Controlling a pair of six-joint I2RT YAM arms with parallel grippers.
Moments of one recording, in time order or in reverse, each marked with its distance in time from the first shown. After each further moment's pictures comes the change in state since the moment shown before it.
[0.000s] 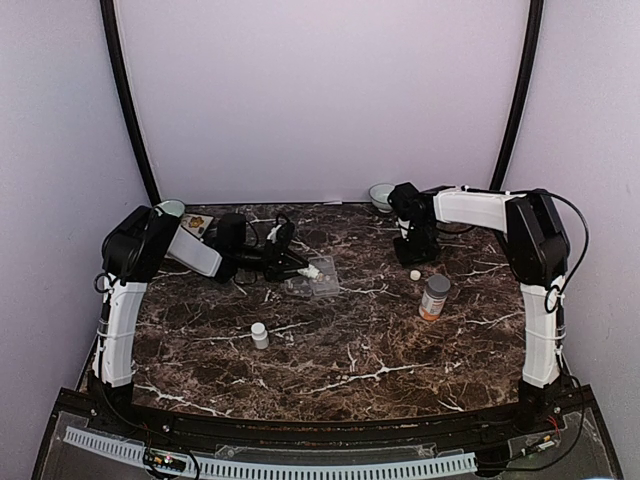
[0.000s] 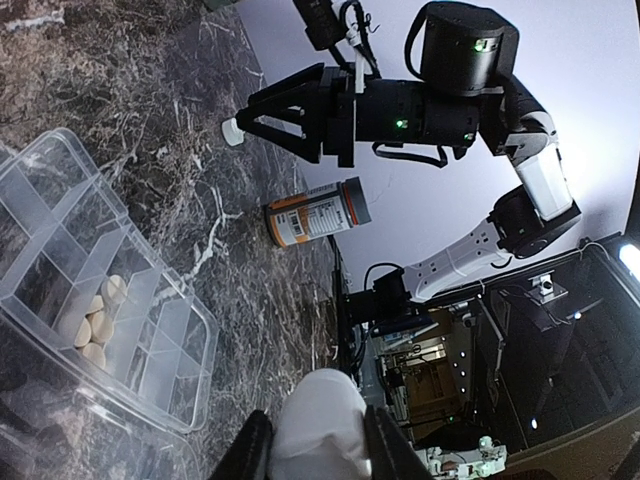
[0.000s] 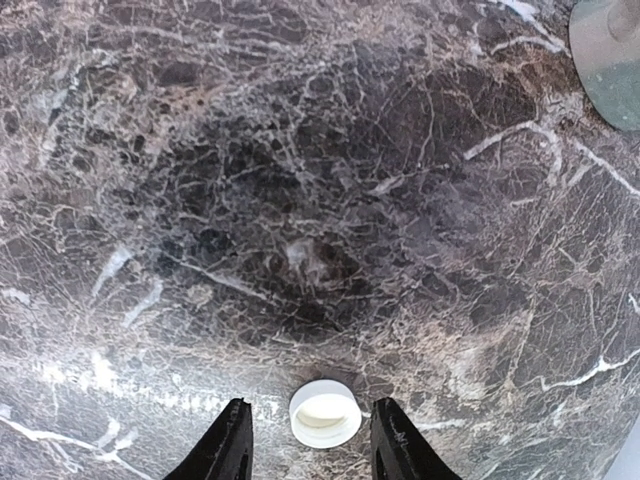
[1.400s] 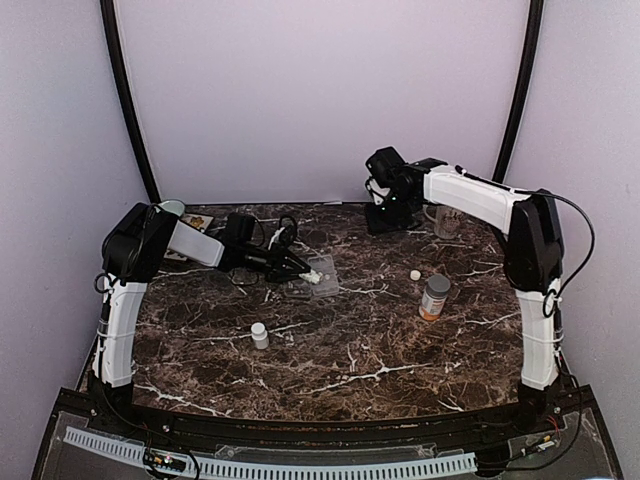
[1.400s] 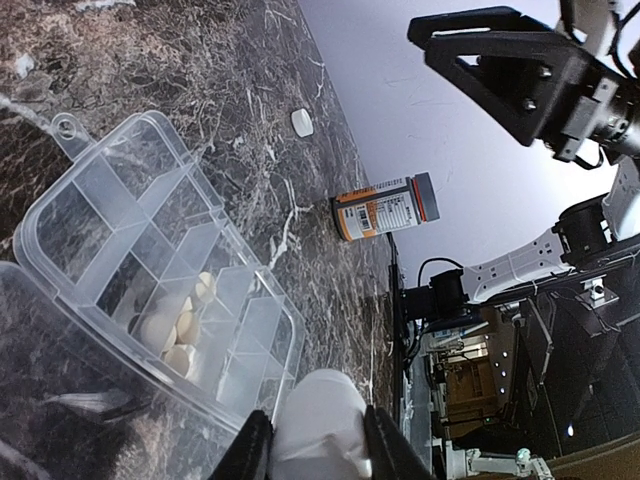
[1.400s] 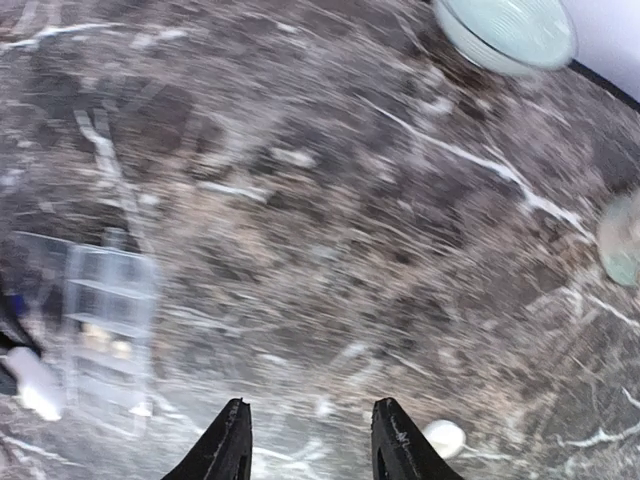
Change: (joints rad) left arm -0.009 -0.002 0.110 -0.480 -0.086 0.373; right arm 0.101 -0.008 0.246 -0.004 -0.076 -0.014
